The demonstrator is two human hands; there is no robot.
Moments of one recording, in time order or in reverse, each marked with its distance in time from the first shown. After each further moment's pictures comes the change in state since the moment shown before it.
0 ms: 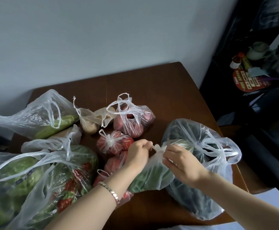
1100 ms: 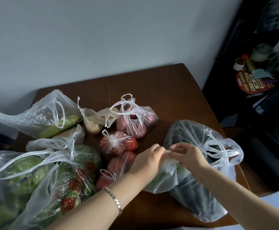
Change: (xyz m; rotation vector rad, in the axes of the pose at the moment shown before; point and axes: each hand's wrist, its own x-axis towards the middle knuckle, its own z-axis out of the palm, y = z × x) left_hand -0.021 -0.009 0.007 0.584 -0.064 0.616; right_hand 0.013 -0.005 -0.002 0.833 0.222 0.863
